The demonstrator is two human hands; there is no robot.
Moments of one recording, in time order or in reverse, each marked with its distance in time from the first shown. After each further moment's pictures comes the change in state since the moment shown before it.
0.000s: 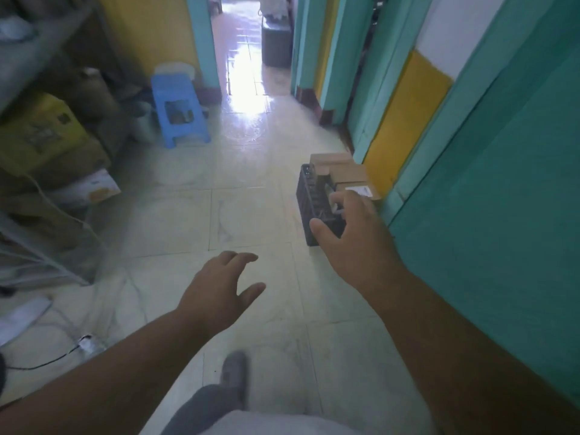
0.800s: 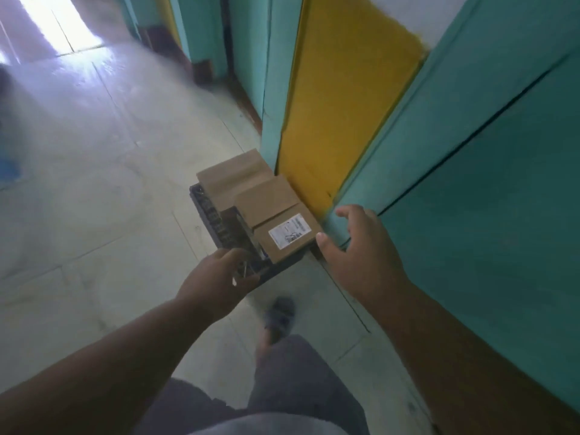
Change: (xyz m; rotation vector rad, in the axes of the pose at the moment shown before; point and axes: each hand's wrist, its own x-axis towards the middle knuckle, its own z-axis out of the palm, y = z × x) left_hand 0.653 0.096 0.145 0.013 -0.512 0.163; right_hand 0.486 0.318 0.037 -0.127 0.051 0.513
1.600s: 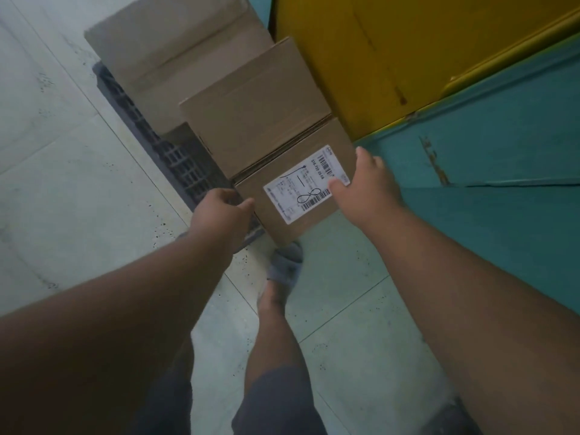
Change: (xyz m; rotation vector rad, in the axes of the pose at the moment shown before) left_hand 0.296 -0.096 0.173 -0.605 -0.087 -0.683; right_hand 0.239 0.175 0.291 -0.232 -0.396 0.397
